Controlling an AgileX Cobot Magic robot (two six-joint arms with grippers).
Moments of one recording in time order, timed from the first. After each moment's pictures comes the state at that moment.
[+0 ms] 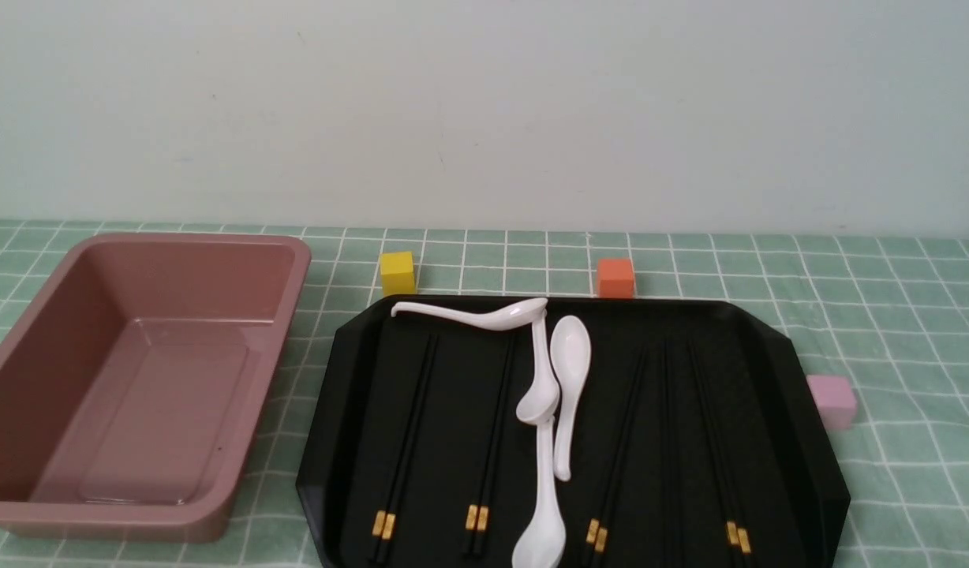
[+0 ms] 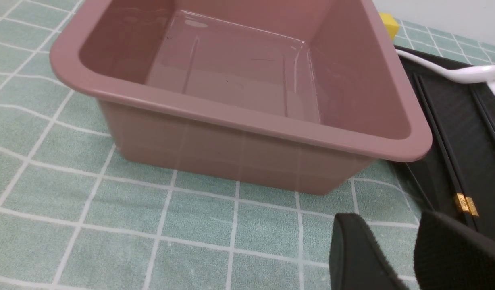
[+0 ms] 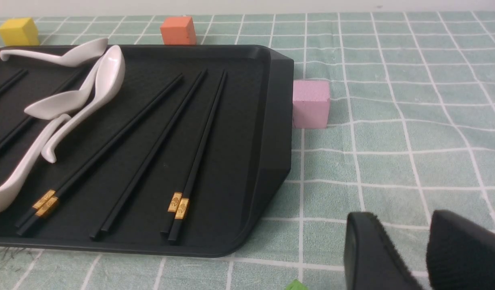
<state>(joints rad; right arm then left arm) 0.06 -0.01 0.02 0.04 0.37 0.06 -0.08 -0.01 0.03 -0.04 0.38 -0.26</state>
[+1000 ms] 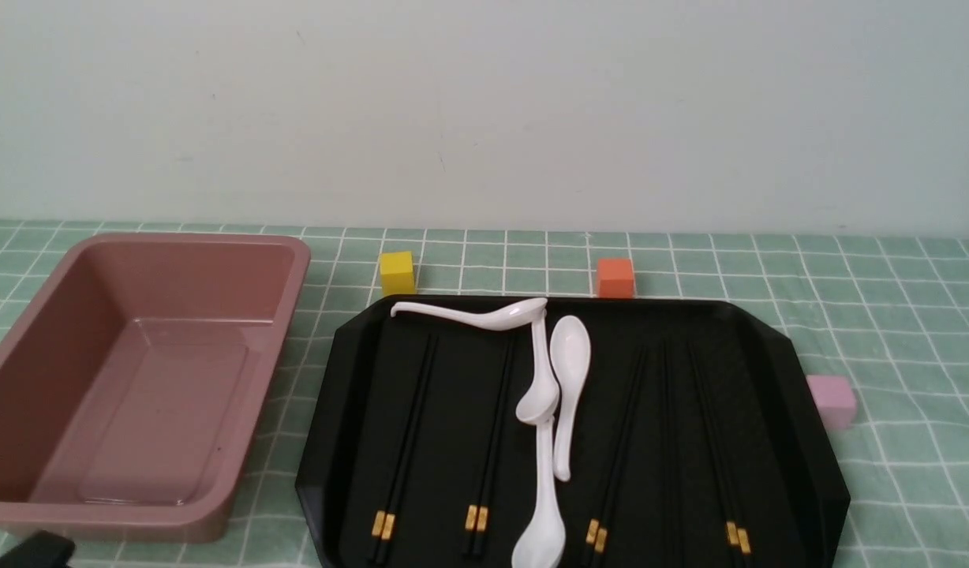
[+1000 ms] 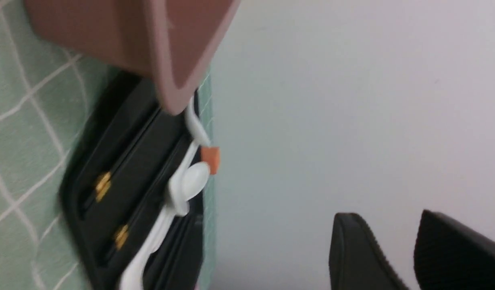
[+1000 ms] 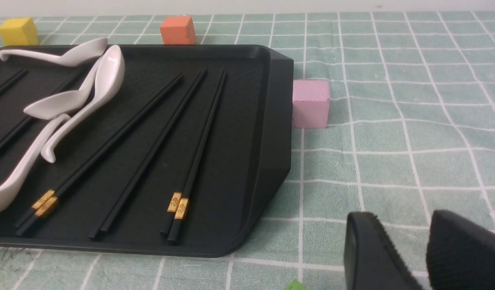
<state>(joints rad) 0.06 -0.01 0.02 0.04 0.37 0.06 -0.08 -0.01 0.03 -1.01 0.17 -0.66</state>
